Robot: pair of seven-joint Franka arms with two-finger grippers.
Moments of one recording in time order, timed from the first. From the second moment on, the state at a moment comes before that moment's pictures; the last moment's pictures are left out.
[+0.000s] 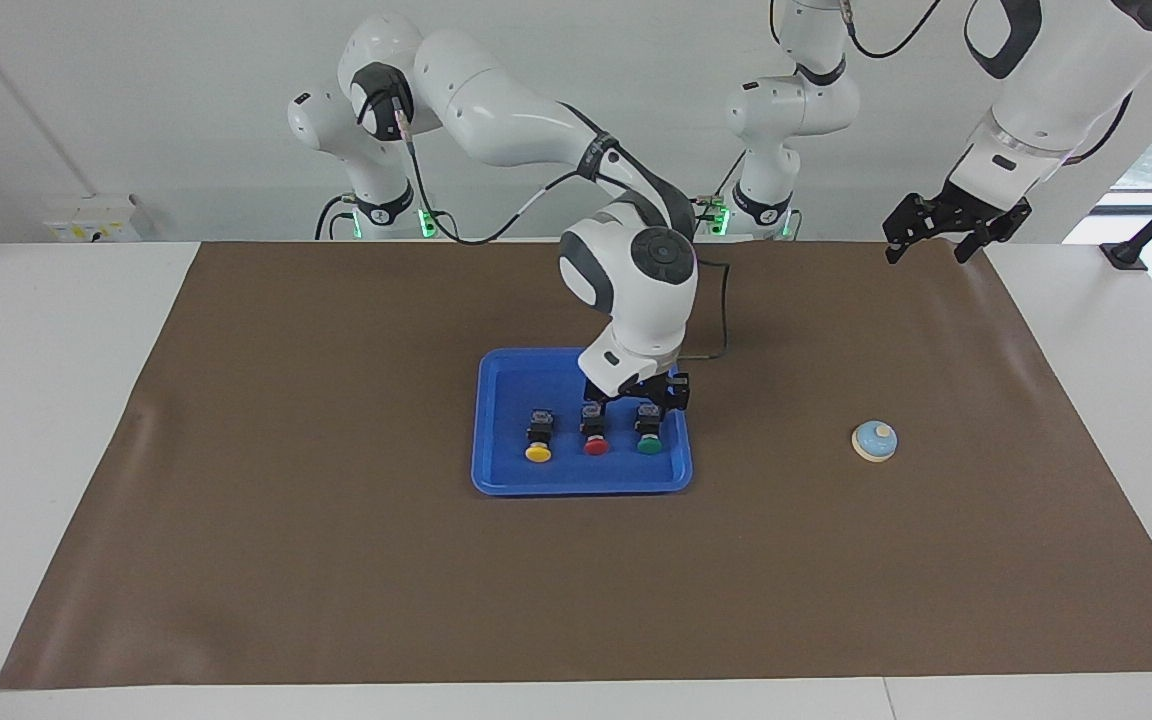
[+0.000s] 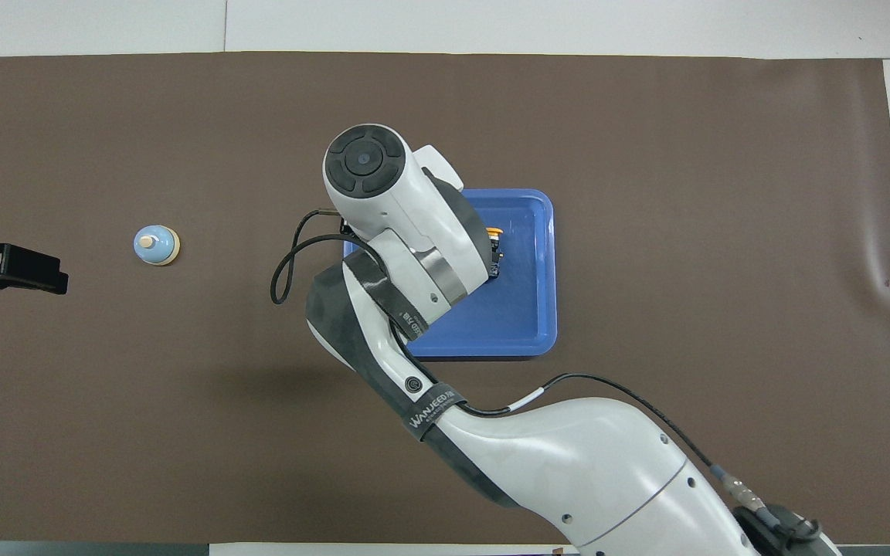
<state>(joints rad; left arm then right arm) 0.03 -0.09 -0.07 -1.71 -0.02 1.53 0.03 0.69 0.74 -0.09 -1.05 0.07 1.74 0.75</state>
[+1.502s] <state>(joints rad) 0.03 -0.09 -0.07 -1.71 -0.02 1.53 0.03 0.20 0.03 -0.03 -1.57 0.02 1.45 0.08</state>
